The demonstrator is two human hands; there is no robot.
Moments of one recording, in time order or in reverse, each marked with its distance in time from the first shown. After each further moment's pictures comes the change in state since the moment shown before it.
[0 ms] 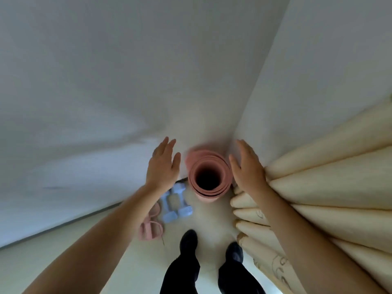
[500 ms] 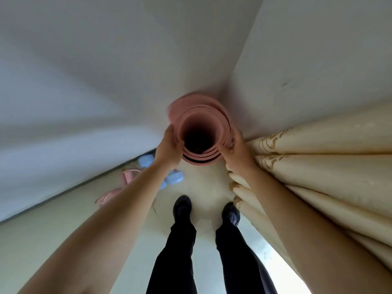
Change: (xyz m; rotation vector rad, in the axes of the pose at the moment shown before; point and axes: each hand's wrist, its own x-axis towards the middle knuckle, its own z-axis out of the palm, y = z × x) left_hand 0.042 -0.050 0.167 -0.233 -0.295 -0.306; right_hand 0.023 0.125 0.136 0.434 -0.125 0.359
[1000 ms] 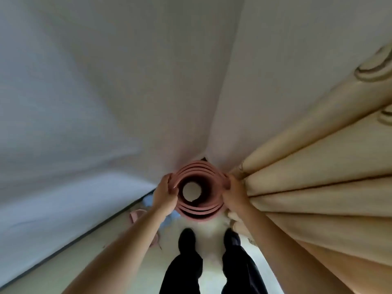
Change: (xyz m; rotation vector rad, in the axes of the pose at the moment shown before) left_hand -0.139 0.022 -0.097 0.021 -0.015 0.103; right_hand -0.171 -0.102 -0.023 -0.111 0.114 0.117
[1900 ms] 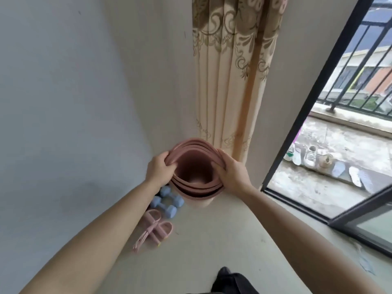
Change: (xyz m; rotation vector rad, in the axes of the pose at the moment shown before) left_hand -0.463 -0.136 -0.157 0.088 -0.002 0.686; right_hand -0.577 0.058 0.112 -0.018 0.628 -0.325
